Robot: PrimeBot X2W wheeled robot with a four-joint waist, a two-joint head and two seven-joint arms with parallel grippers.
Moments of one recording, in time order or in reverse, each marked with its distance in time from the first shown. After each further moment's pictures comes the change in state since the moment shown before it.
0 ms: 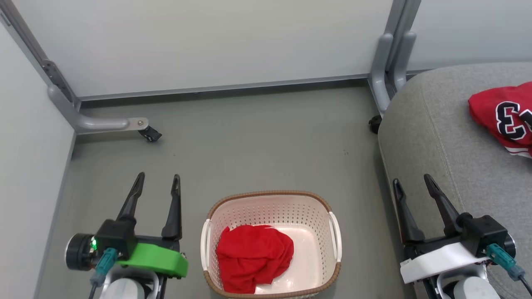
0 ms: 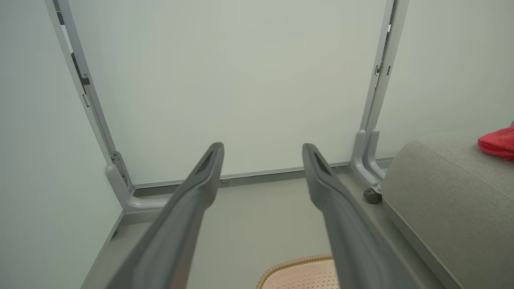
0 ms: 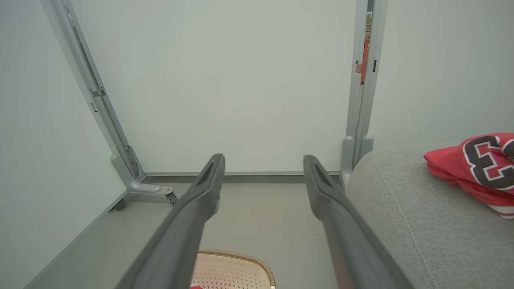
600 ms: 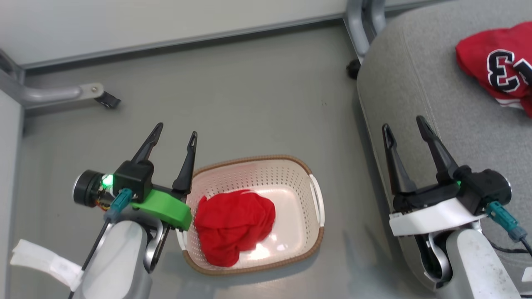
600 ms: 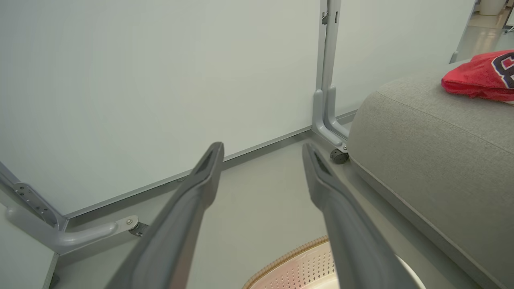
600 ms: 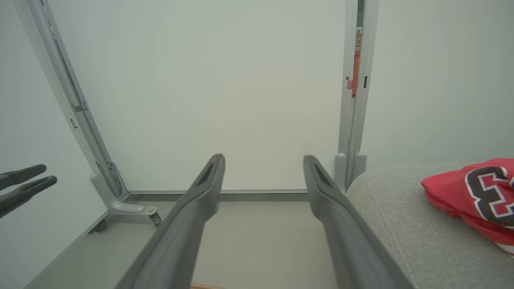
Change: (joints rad) left arm -0.285 0.099 -0.179 0.191 -0.041 -0.007 0.000; right arm -0.178 0.000 0.044 -0.058 -0.017 0.000 0.000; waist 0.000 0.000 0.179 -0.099
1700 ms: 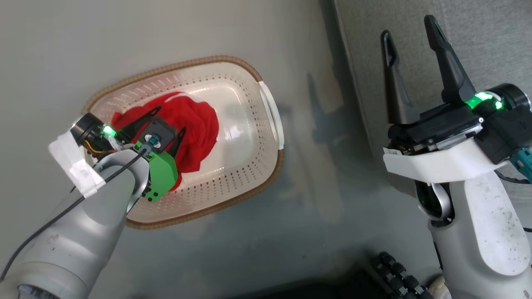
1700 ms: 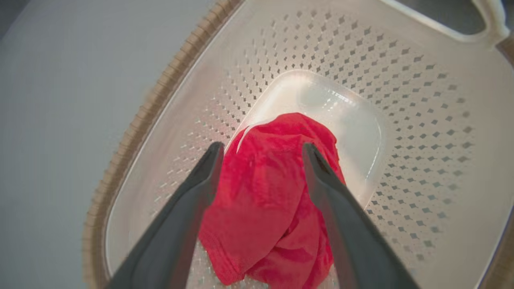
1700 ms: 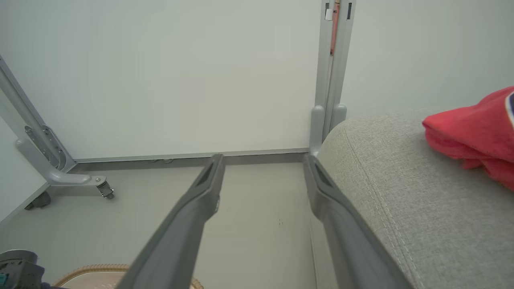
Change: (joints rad) left arm -0.526 0.116 -0.618 0.679 -0.076 -0.002 0.008; right arm -0.270 -0.001 0.056 -0.121 -0.001 0.000 0.000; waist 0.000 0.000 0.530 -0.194
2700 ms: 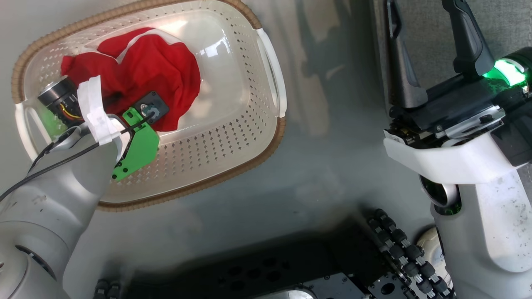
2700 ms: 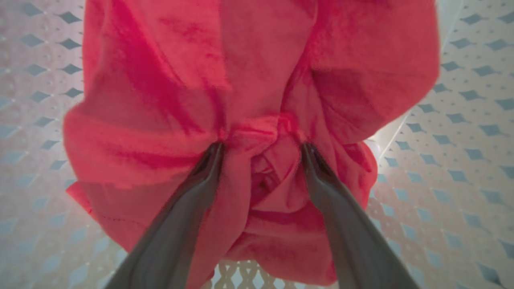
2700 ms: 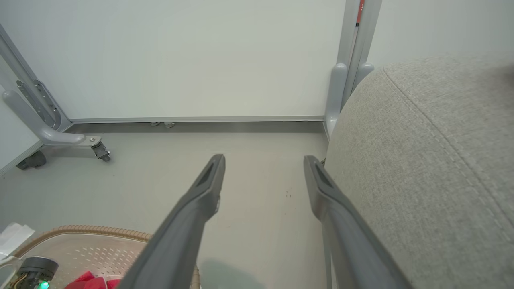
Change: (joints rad) left arm -0.227 0.011 -0.386 0.174 -0.087 0.000 0.278; right arm -0.081 0.001 0.033 -0.120 -0.055 0.000 0.000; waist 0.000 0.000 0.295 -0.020
